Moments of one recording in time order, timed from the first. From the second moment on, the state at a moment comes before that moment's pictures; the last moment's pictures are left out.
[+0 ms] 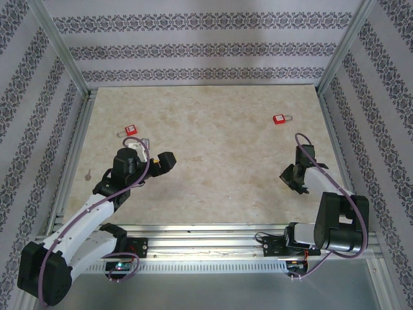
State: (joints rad) left arm -0.34 0.90 0.50 -0.09 0.29 -0.73; right arm -0.16 1.31 0.59 -0.53 -0.02 0.70
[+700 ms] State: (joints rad) left arm -0.54 1.20 0.53 0.47 0.40 -1.34; right arm 0.27 1.03 0.99 -0.69 -0.10 0.60
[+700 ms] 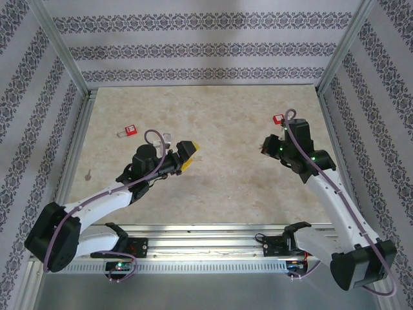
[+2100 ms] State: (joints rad) left arm -0.71 1.53 0.55 1.00 0.23 -1.99; right arm 0.77 1.08 0.81 -0.15 -0.04 0.66
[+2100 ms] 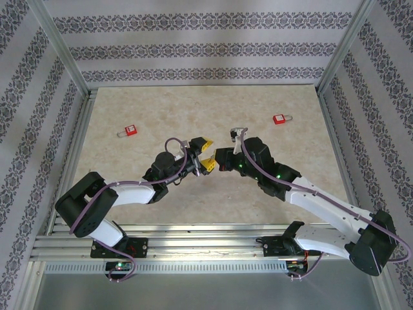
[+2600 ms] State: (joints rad) left arm -0.71 1.50 0.55 0.93 0.22 -1.94; right arm 0.78 1.04 0.76 -0.13 -0.04 0.66
